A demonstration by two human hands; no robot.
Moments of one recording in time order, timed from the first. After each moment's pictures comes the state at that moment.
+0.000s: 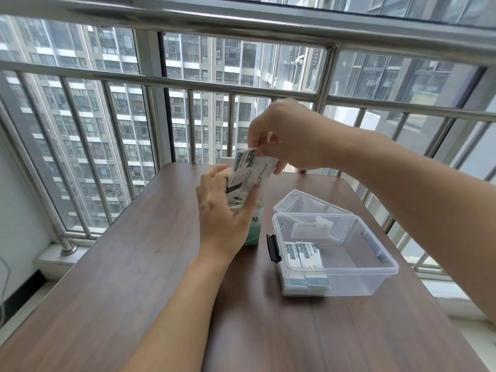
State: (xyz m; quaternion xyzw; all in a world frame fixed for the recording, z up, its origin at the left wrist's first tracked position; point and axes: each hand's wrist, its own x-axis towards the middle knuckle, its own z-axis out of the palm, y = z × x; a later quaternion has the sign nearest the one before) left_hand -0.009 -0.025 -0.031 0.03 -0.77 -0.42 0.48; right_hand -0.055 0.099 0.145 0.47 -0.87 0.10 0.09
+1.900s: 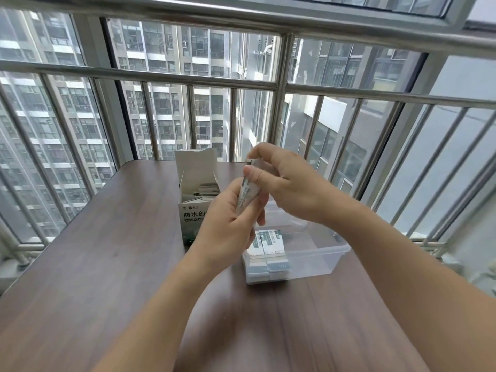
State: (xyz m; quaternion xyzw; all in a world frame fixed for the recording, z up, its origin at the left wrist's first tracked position) left_hand 0.025 0.039 0.002 -0.10 -0.70 -0.69 0.12; right_hand -0.029 0.168 0.070 0.34 -0.86 0.38 0.02
